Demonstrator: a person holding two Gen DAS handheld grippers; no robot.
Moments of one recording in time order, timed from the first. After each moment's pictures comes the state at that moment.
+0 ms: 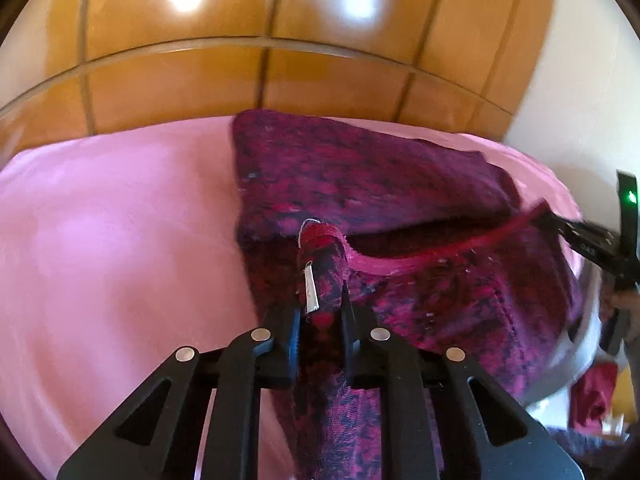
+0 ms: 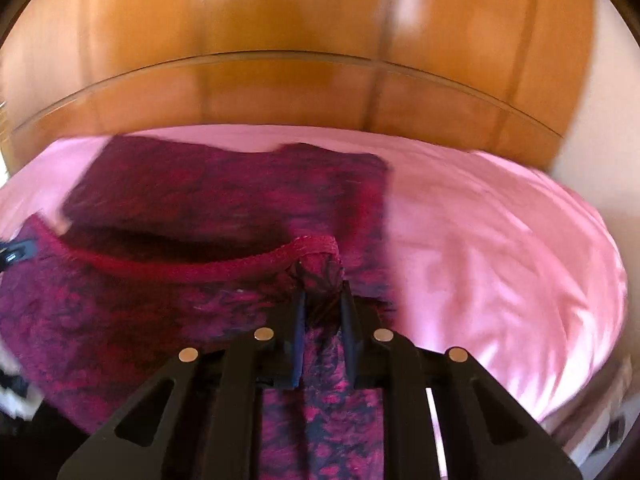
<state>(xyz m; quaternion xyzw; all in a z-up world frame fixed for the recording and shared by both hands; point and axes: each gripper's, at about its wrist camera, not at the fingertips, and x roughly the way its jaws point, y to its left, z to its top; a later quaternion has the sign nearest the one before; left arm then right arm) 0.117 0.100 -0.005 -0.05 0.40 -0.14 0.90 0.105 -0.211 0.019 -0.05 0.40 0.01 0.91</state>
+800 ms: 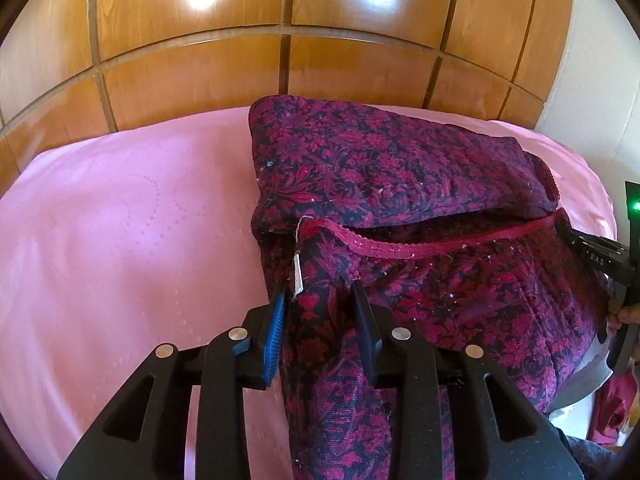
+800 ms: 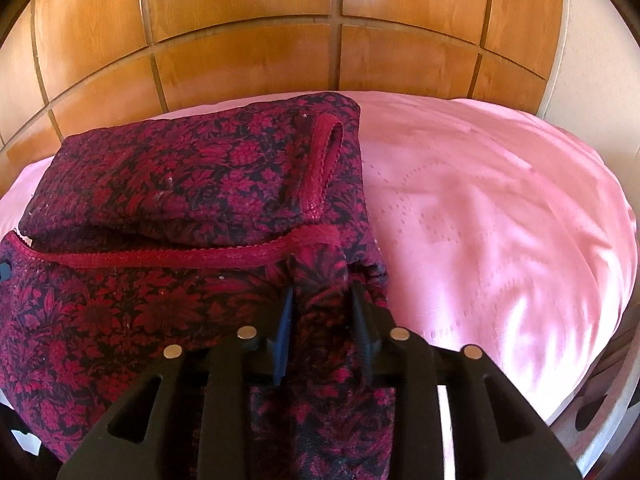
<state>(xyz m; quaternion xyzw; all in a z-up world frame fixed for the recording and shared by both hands) 0.117 0.085 -0.010 0.00 0.41 -0.10 0.90 0.116 -0.230 -0.024 0.00 0.44 -0.01 0.90</state>
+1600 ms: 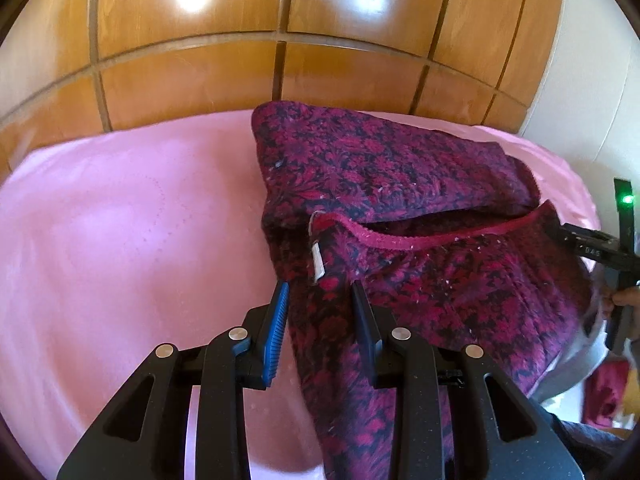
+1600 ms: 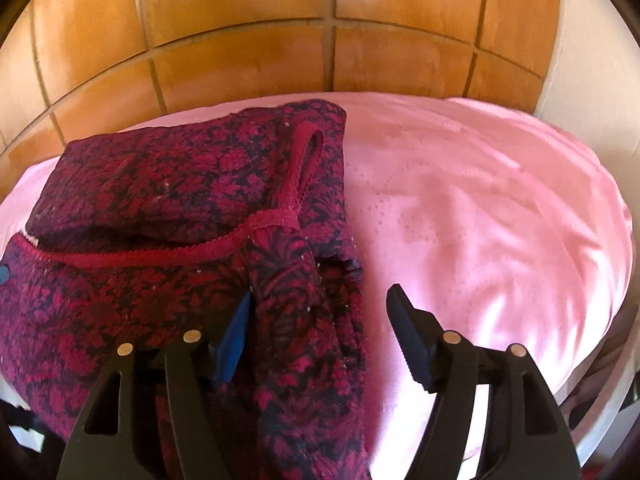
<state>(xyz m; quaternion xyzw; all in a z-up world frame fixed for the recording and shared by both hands) 0.103 0.111 -0.003 -0.03 0.41 -0.13 0.90 0.108 -0.248 -0.008 -0.01 0.44 -0.01 0.90</state>
